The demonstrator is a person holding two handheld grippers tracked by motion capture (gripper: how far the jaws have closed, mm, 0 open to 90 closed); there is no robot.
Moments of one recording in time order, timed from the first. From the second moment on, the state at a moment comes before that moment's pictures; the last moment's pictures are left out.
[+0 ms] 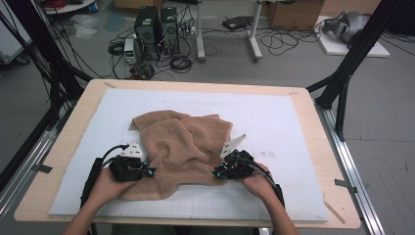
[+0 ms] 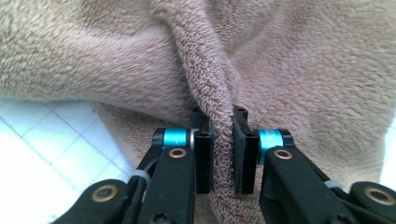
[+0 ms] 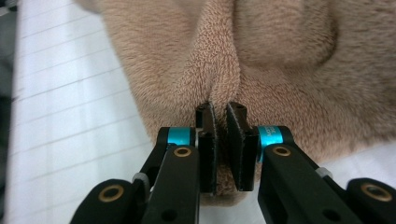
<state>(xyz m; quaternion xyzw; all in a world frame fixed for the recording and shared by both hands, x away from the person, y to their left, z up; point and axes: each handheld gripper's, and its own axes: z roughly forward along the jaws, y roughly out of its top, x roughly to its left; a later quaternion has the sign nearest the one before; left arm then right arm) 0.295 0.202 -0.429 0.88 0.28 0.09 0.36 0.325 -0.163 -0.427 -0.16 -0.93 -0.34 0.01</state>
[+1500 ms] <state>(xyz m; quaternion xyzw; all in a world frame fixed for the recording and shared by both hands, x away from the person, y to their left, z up) 0.310 0.179 -0.435 0.88 0.30 0.11 0.36 0.330 -0.182 -0.438 -0.24 -0.90 -0.36 -0.04</state>
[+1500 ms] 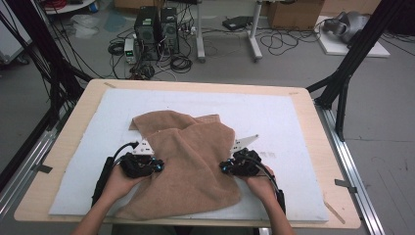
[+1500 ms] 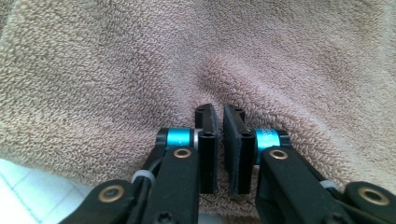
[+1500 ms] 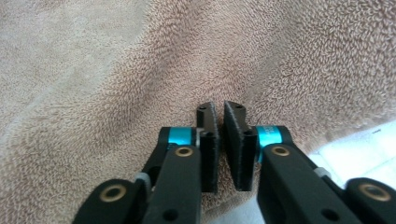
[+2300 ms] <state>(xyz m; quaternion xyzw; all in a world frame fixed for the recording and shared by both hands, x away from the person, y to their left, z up) 0.275 0.199 -0.402 0.86 0.28 0.12 0.42 0.297 -0.203 -0.402 -0.20 -0.89 -0.41 -0.05</state>
